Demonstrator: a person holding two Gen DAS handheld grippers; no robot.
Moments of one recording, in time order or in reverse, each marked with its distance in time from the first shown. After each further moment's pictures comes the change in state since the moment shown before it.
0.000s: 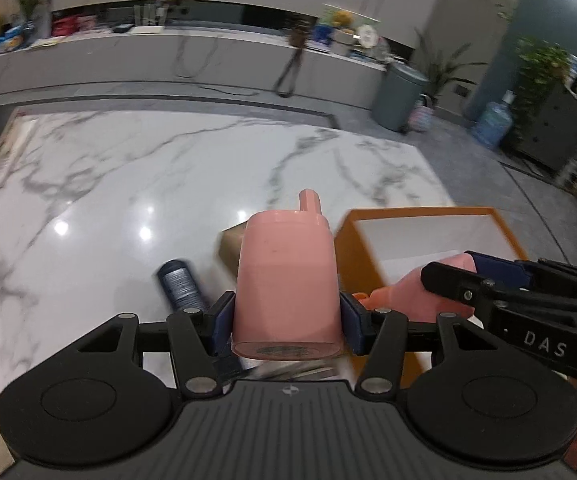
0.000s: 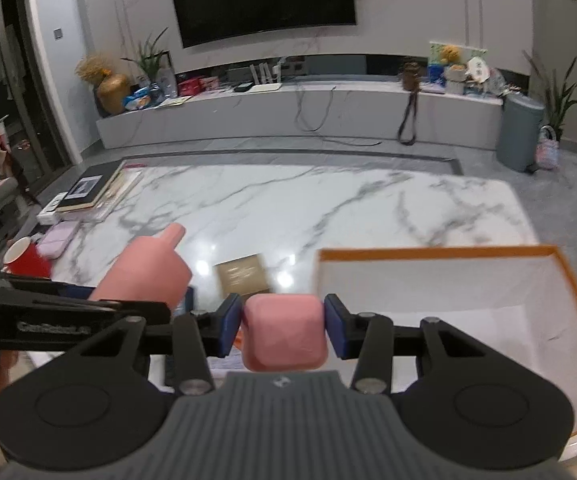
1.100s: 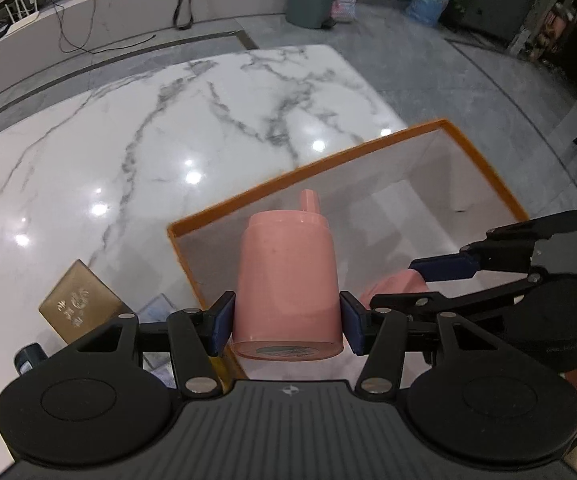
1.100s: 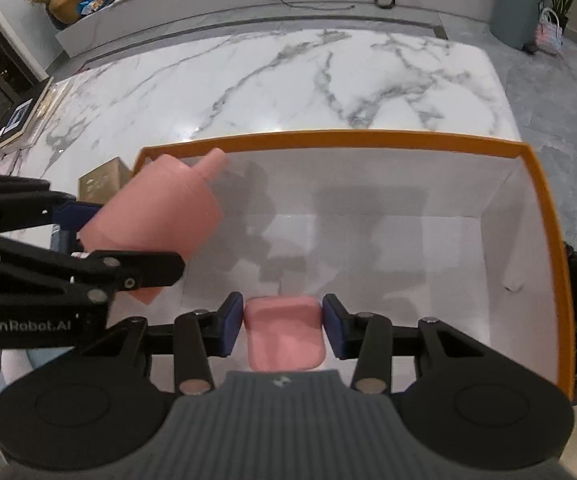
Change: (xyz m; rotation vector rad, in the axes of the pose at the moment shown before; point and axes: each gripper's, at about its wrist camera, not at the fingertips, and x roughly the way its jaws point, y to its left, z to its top) left arm 0.134 -0.118 0.042 0.277 0.276 -0.066; right arm 0.094 -0.145 0.003 0.096 0.437 0.011
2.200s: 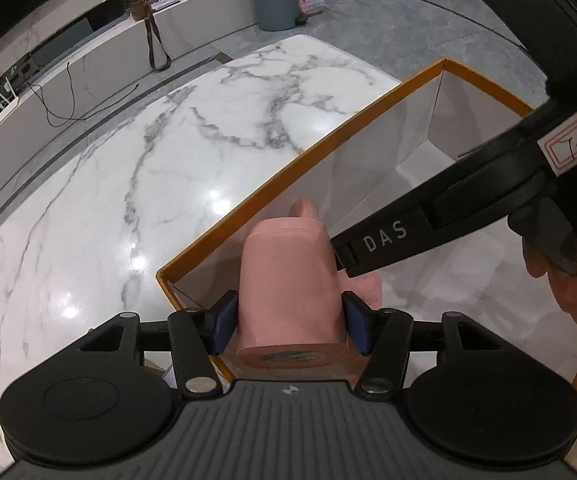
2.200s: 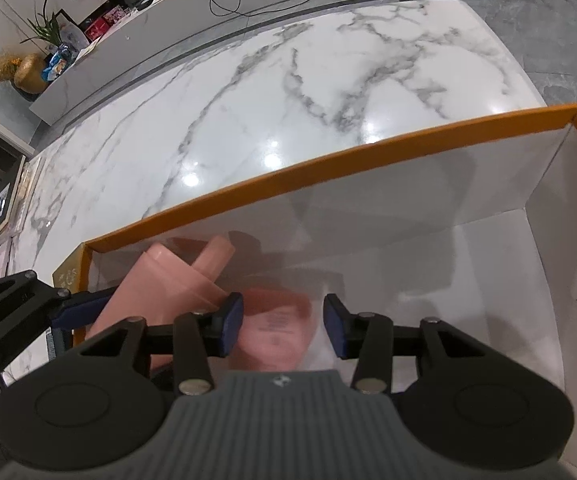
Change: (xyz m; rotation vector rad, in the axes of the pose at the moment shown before) left arm 0.037 -0.021 -0.008 0.279 -0.045 0.145; right arm 0.054 -0.016 0.030 0.249 -0.036 0.068
